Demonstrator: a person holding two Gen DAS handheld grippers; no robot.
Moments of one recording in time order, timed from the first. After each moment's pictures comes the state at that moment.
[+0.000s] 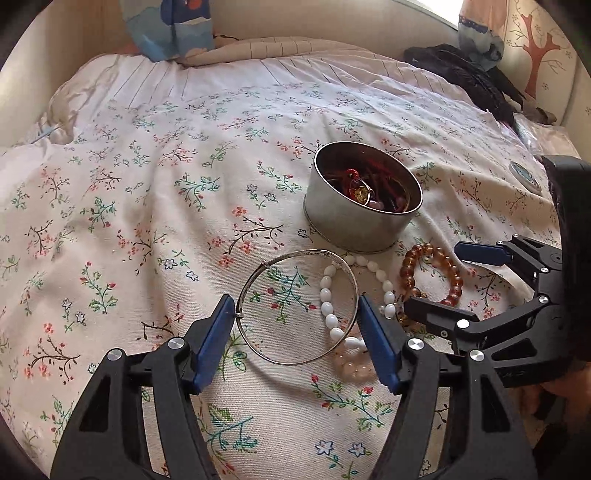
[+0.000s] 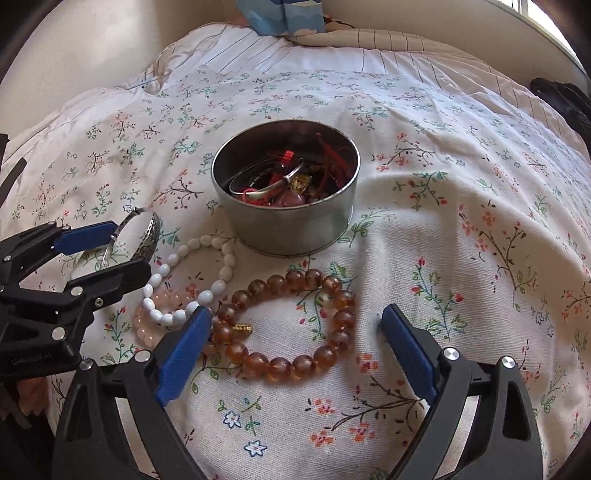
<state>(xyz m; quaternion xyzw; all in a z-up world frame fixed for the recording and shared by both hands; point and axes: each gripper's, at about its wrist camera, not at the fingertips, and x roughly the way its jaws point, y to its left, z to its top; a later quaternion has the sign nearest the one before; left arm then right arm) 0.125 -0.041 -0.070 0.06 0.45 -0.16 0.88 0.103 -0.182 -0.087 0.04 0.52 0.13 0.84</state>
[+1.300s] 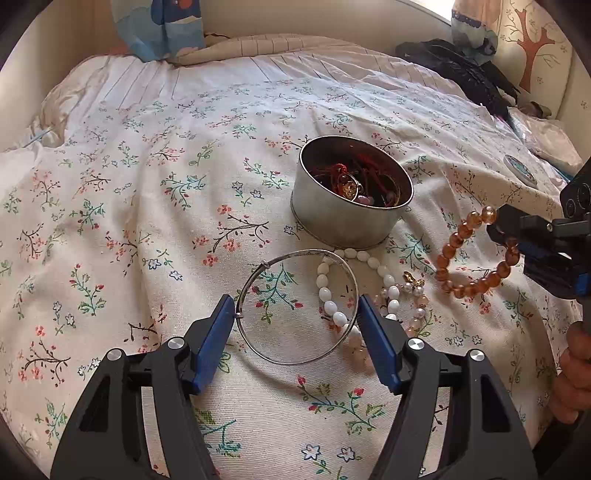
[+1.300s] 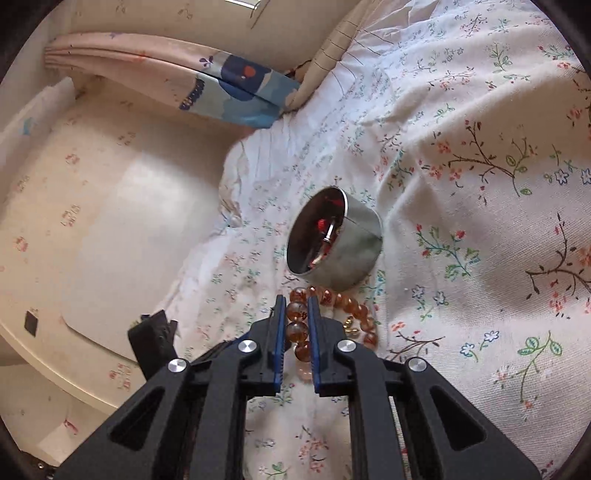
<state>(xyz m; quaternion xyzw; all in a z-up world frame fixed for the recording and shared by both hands) 0.126 -0.049 -0.073 0.06 0.45 -0.17 0.87 0.076 -0.292 -0.080 0.48 0.38 0.25 0.74</state>
